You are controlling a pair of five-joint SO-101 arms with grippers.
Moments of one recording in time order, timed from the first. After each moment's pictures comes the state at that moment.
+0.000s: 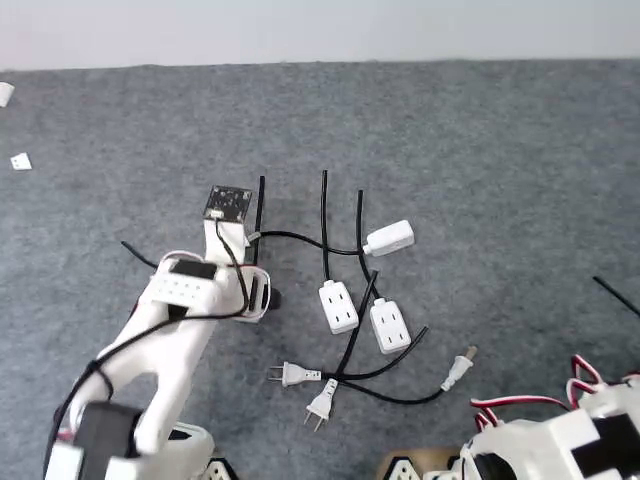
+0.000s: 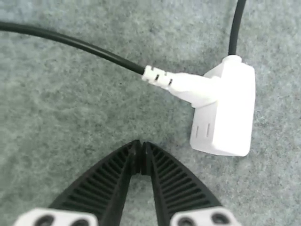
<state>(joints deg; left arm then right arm) 7.7 -8.3 49.1 50.2 10.3 67.2 1.9 50.1 10.4 25.7</state>
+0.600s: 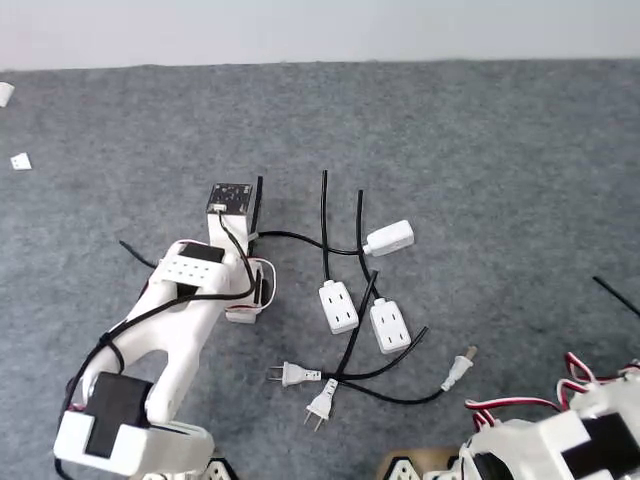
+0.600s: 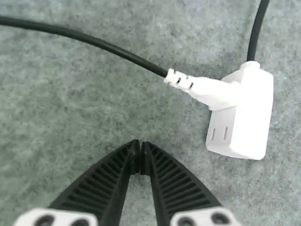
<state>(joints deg) 8.0 -2.2 44.6 53.1 12.8 65.9 0.3 50.1 12.8 25.7</state>
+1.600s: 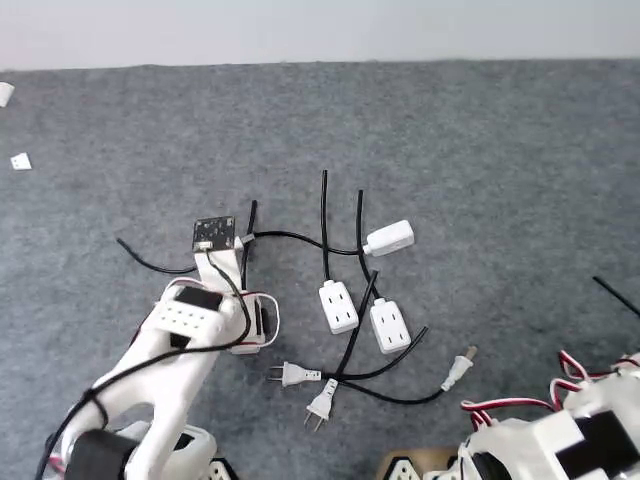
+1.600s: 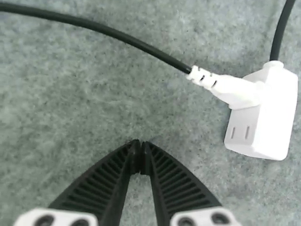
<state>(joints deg) 11.0 -17.2 60.2 51.3 25.5 63.8 -0.9 51.2 15.4 25.7</state>
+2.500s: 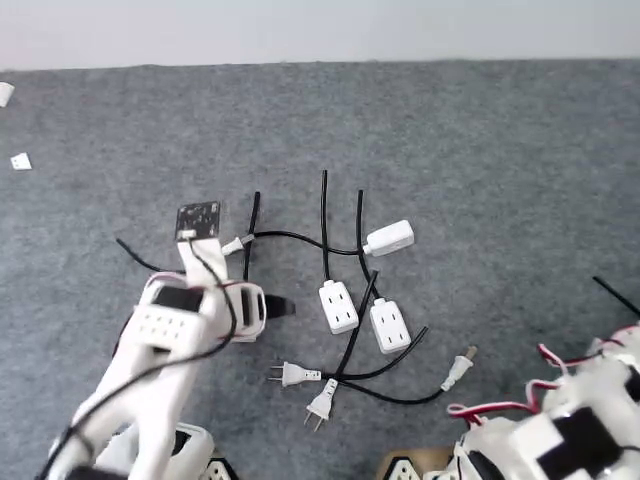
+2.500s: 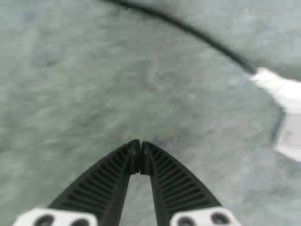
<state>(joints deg) 7.8 -31.2 62.1 56.7 21.7 56.2 -6.2 51.2 27.4 24.0</state>
